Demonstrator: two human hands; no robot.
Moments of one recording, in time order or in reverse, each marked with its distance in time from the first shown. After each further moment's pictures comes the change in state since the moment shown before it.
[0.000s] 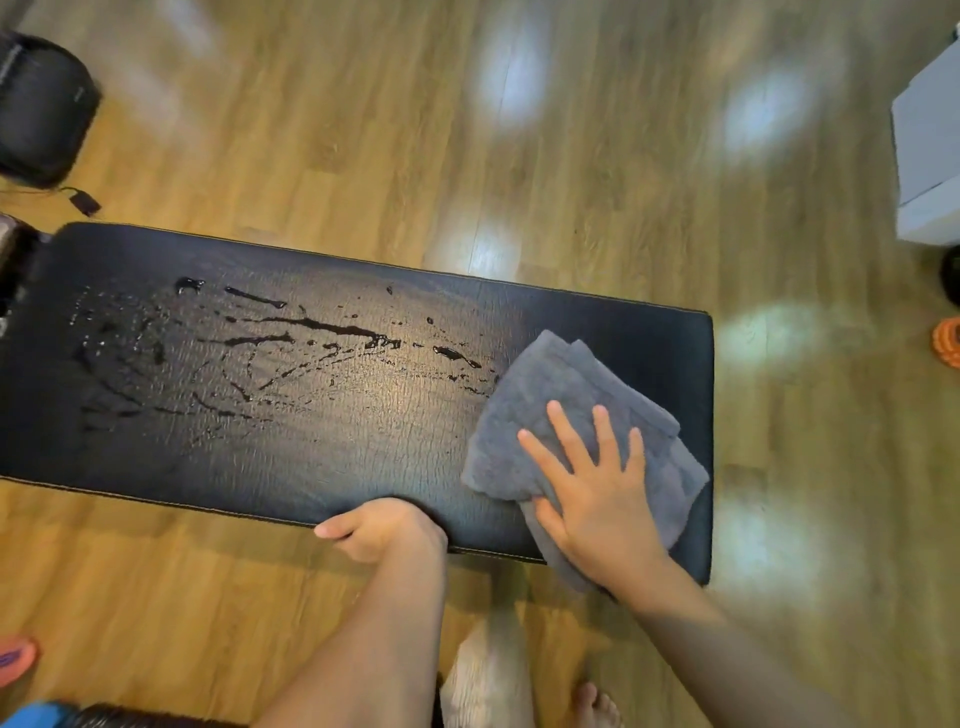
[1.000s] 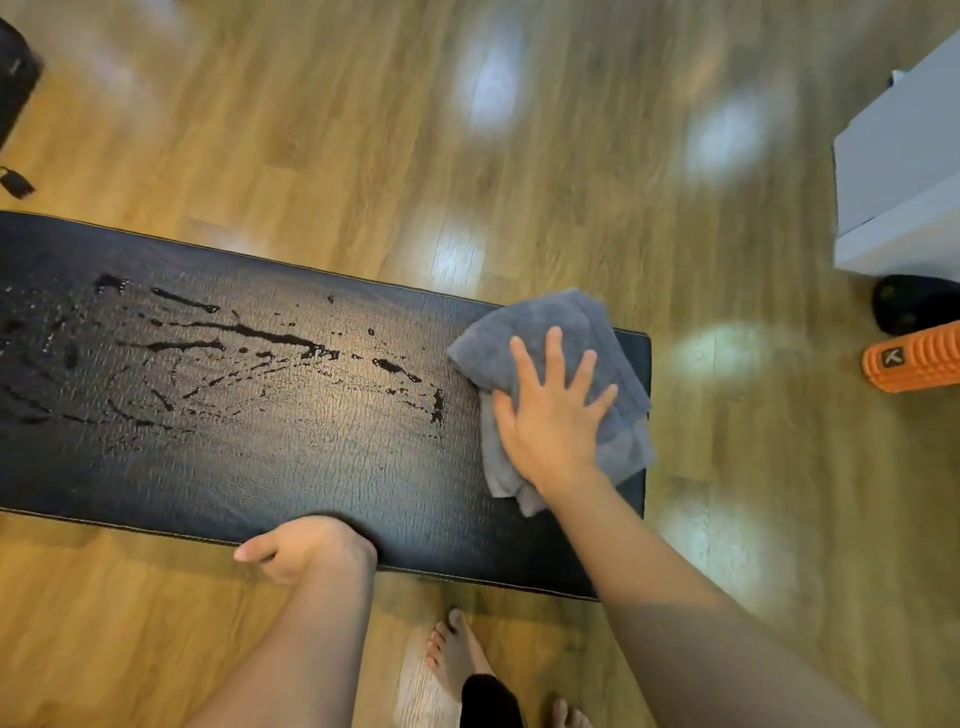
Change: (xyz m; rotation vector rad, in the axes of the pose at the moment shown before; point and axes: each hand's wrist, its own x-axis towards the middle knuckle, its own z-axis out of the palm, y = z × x) left_hand 0.058 -0.025 0.038 -0.196 0.021 -0.191; right_hand 0.087 0.032 -0.033 0.159 0.040 0.343
